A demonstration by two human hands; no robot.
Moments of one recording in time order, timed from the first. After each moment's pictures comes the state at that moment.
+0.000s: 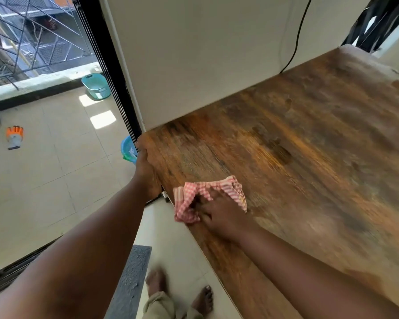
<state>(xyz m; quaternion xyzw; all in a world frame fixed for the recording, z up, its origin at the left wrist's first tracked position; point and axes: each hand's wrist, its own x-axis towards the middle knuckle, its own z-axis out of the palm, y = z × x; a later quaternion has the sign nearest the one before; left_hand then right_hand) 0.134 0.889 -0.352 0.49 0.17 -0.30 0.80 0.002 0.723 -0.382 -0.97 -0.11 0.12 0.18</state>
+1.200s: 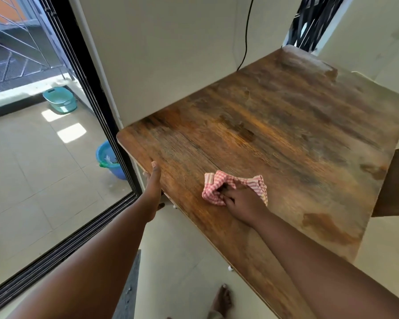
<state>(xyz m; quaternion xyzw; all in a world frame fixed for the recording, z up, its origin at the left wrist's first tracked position) 0.037 0.893 -0.367 0.68 0.13 -0.35 0.63 -0.092 0.677 -0.378 -0.97 0.10 0.07 0.20</state>
